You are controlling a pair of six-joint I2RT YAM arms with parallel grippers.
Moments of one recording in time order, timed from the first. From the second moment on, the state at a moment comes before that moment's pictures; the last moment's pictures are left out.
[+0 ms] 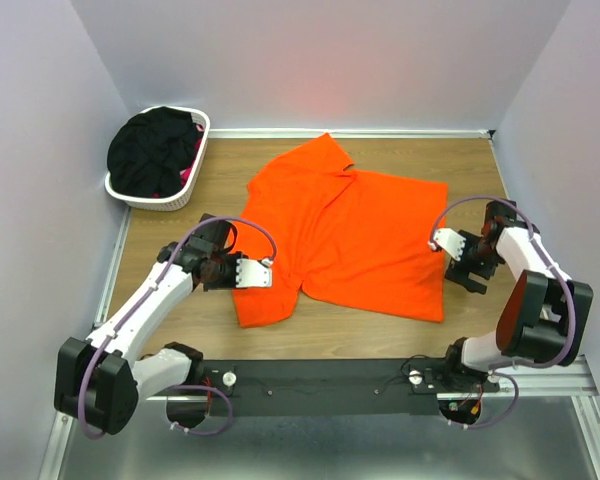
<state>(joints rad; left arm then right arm) -0.35 1.10 0.77 -0.83 0.17 1.23 -0.28 1.45 0.87 -0.82 -0.12 -1.43</state>
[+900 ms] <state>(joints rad) -0.70 1.51 0.81 -0.60 0.04 0.98 -0.10 1.89 1.25 -0.99 -0.14 -0.98</state>
